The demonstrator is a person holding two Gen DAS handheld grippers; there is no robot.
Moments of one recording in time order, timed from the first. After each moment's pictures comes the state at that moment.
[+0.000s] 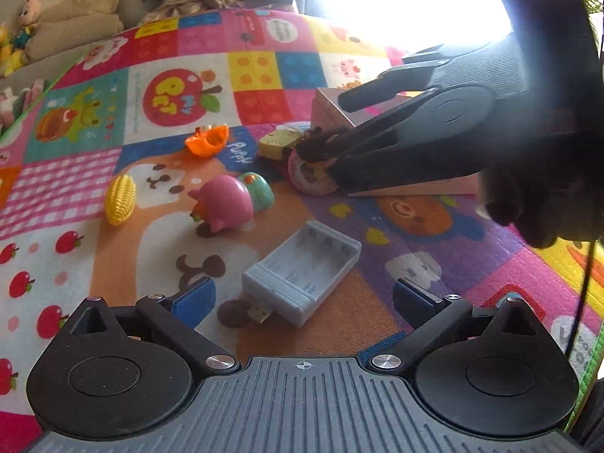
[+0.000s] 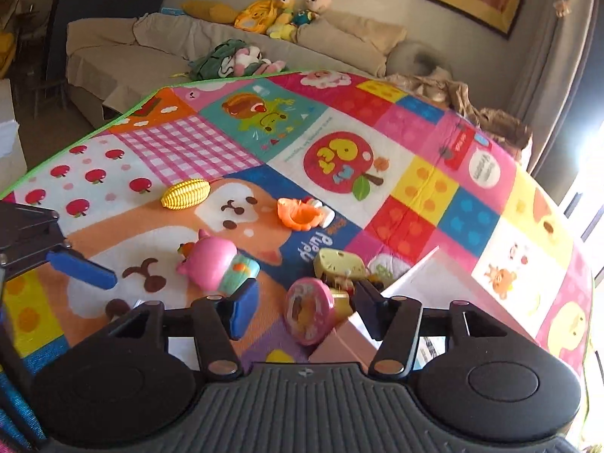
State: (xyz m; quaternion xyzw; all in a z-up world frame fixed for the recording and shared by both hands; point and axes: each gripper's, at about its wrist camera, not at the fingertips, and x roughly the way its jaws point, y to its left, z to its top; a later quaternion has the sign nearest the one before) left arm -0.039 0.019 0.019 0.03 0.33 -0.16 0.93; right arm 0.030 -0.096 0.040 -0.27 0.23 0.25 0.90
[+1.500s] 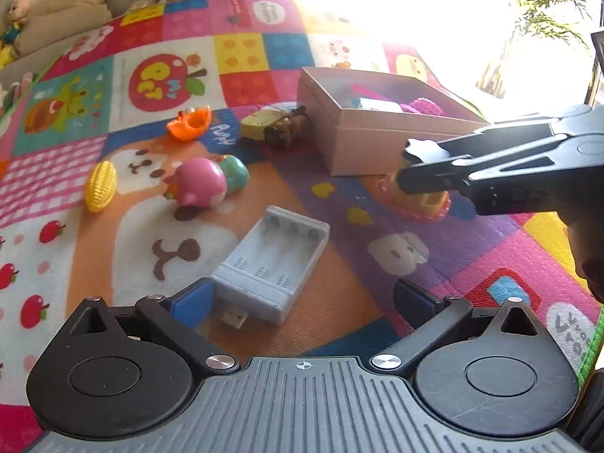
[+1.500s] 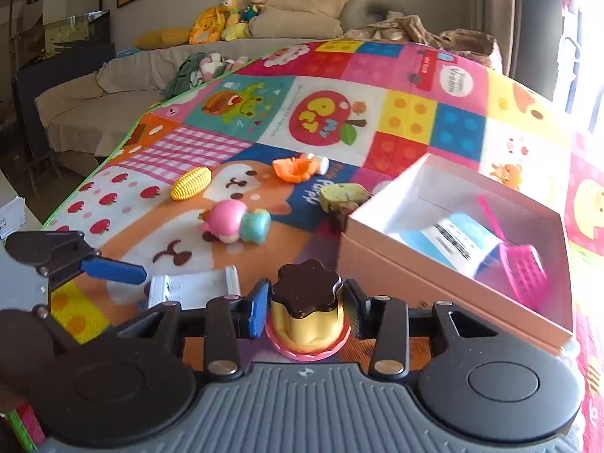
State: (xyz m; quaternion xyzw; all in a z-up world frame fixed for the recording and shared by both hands) left arm -0.039 -0.003 0.012 0.04 0.35 -0.18 0.92; right arm -0.008 -0.163 0.024 -0.10 0.31 0.23 0.92
